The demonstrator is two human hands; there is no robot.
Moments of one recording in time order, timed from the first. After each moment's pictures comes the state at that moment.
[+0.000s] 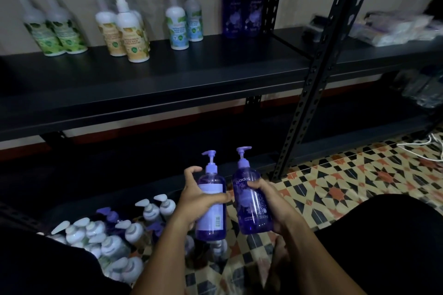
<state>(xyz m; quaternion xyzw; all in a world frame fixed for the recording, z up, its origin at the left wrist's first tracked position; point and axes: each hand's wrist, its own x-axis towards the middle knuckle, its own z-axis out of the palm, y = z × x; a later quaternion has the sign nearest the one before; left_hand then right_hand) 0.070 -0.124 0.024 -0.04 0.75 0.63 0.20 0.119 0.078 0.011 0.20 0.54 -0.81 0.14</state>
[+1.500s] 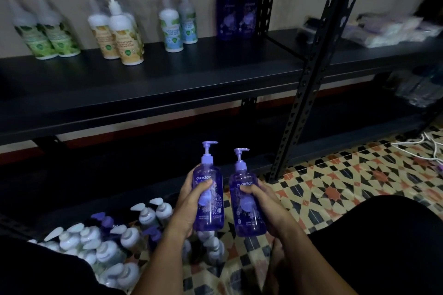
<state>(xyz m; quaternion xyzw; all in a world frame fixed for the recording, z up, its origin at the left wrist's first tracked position) 0.073 -0.121 0.014 -0.01 0.61 0.78 0.16 0.119 0.075 0.010 0.18 0.56 -0.80 0.09</state>
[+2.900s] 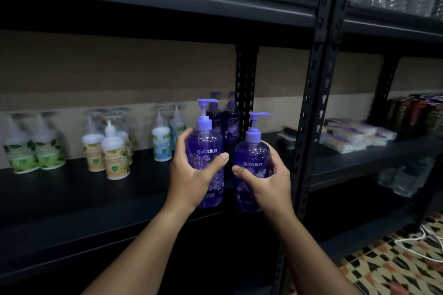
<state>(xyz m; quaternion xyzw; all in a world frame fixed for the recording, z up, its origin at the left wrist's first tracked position) -0.090 -0.045 0.254 0.24 0.66 0.69 -0.20 -0.039 0.120 0.236 -0.03 0.67 -0.63 -0.39</state>
